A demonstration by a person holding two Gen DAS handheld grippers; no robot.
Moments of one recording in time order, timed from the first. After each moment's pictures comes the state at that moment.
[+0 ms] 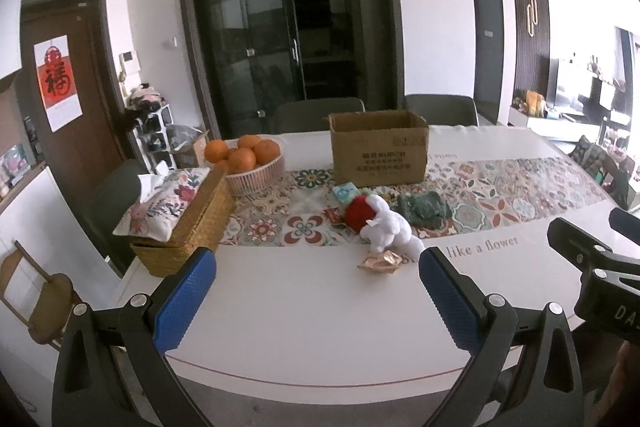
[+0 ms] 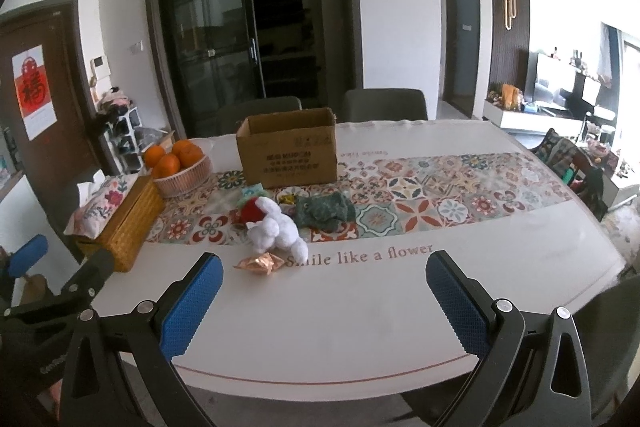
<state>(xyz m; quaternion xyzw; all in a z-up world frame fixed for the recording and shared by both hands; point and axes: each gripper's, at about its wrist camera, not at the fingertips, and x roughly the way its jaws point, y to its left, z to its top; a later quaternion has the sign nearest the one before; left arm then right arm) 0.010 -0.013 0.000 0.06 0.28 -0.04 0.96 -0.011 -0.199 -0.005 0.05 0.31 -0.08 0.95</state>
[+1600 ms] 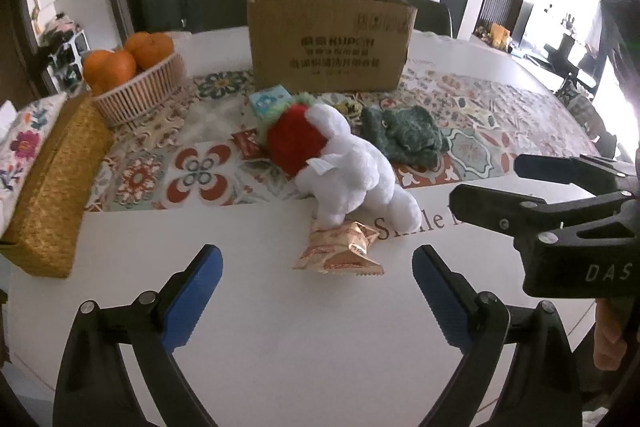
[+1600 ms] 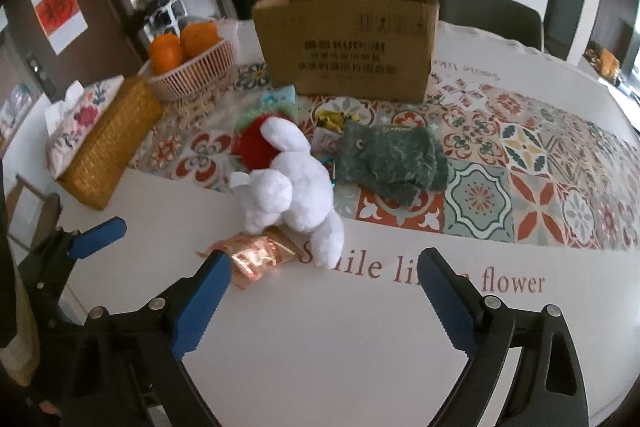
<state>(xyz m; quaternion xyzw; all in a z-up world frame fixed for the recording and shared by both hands) 0.189 -0.065 -0.150 0.05 0.44 -0.15 0.88 0.206 -0.220 -0.147 0.03 0.50 0.07 0.86</state>
